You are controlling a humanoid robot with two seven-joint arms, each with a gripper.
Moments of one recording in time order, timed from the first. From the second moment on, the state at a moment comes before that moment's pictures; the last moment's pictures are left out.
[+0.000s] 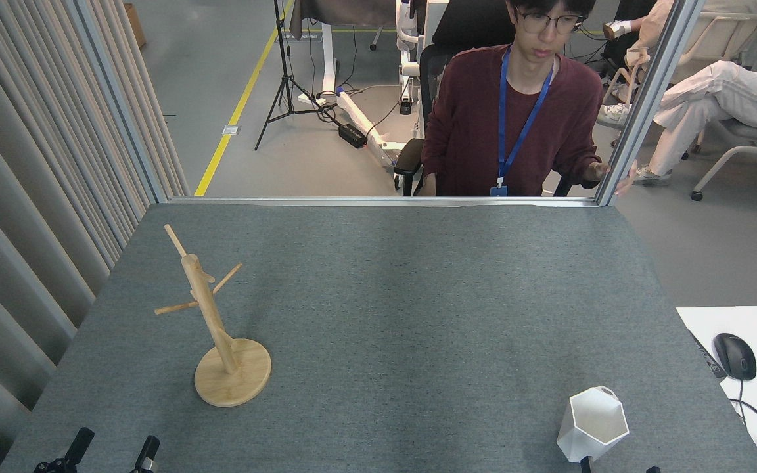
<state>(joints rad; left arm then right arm) 0.34 0.03 0.41 -1.72 -1.33 -0.59 0.19 0.39 -0.06 -0.08 -1.55 1.28 -0.06 -0.46</state>
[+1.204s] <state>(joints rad) 0.34 0.03 0.42 -1.72 -1.33 -0.58 0.19 0.25 -0.06 -0.07 -1.43 1.33 -0.07 -0.41</state>
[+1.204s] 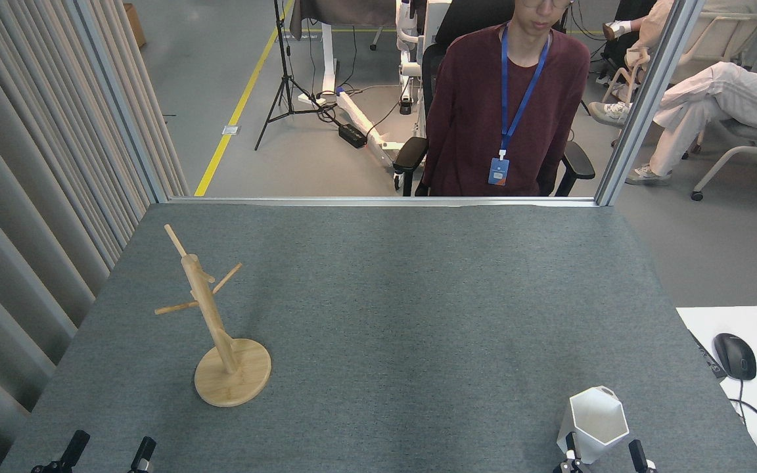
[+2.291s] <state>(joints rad) 0.34 0.03 0.45 -1.72 -1.33 -0.59 0.19 0.13 -0.07 -0.05 -1.28 1.36 -0.07 -0.42</state>
